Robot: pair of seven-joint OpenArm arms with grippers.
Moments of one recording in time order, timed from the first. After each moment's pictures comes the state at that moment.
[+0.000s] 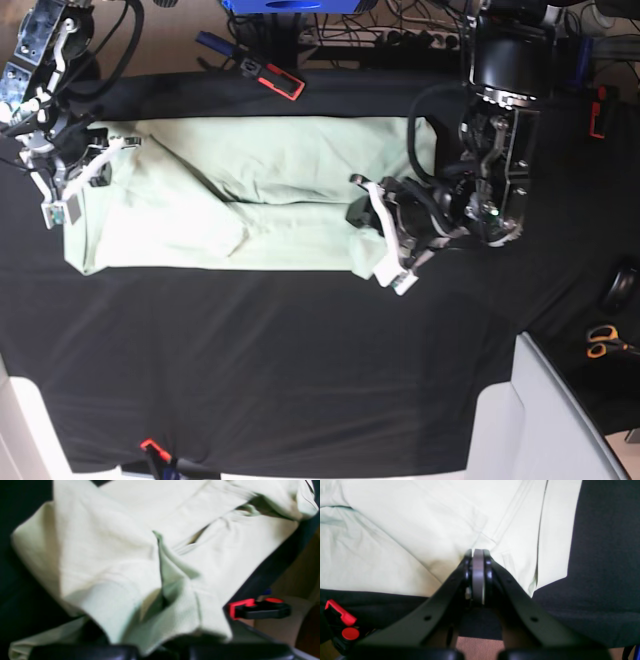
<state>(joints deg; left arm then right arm) -2.5 -10.6 5.1 80.2 -29.7 -33.3 57.9 -15.5 -2.5 29.8 100.6 6.4 32.7 -53.8</state>
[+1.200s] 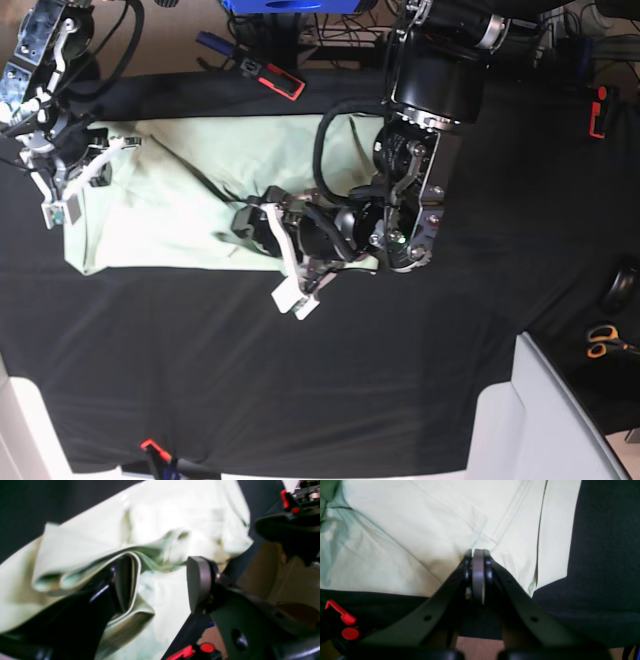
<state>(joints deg) -8.5 2.4 12.0 74.9 -30.0 -27.9 58.1 -15.5 -2.5 29.8 100.6 6.4 32.7 -53.8</state>
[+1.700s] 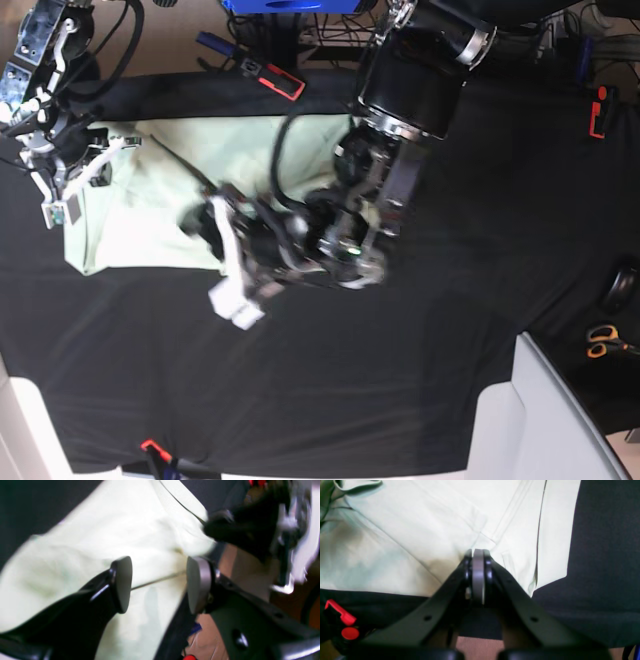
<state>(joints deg) -11.4 4.1 17.8 76.2 -30.6 -28.2 57.8 -15.5 -2.6 29.8 100.6 6.4 32.7 -53.8</state>
